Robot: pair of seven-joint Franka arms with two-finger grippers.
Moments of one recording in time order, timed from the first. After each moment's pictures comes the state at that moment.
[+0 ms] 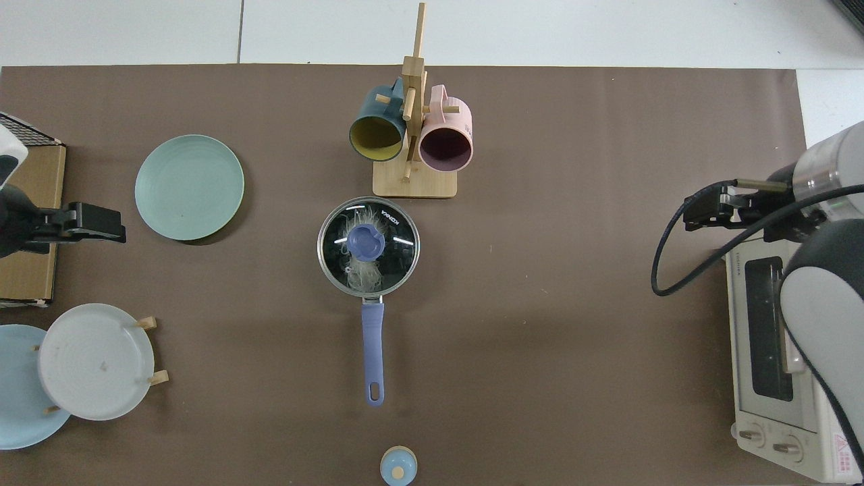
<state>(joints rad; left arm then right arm) 0.02 -0.03 -0.01 -1.68 -0.02 1.67 -0.06 0.05 0.01 0.02 -1.63 -0.05 1.63 0.26</state>
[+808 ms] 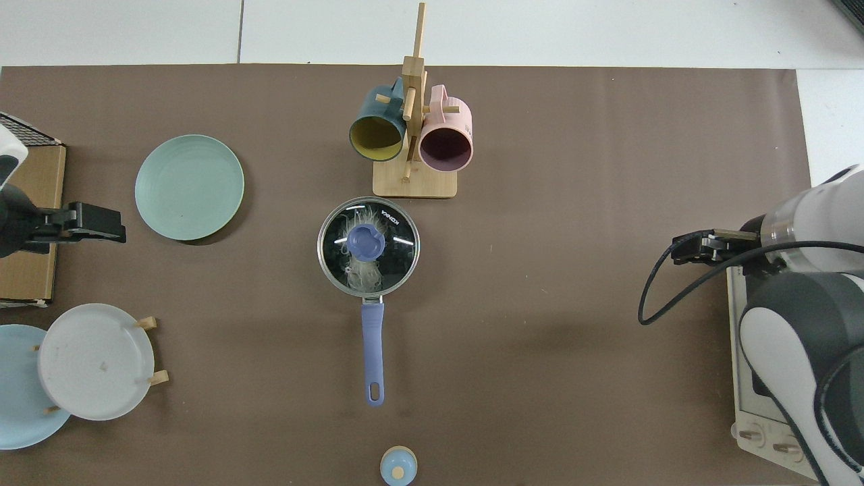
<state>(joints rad) 0.02 -0.03 -0.01 -1.68 -0.02 1.67 -0.06 0.00 -0.07 0.02 -1.89 -0.04 1.82 0.25</state>
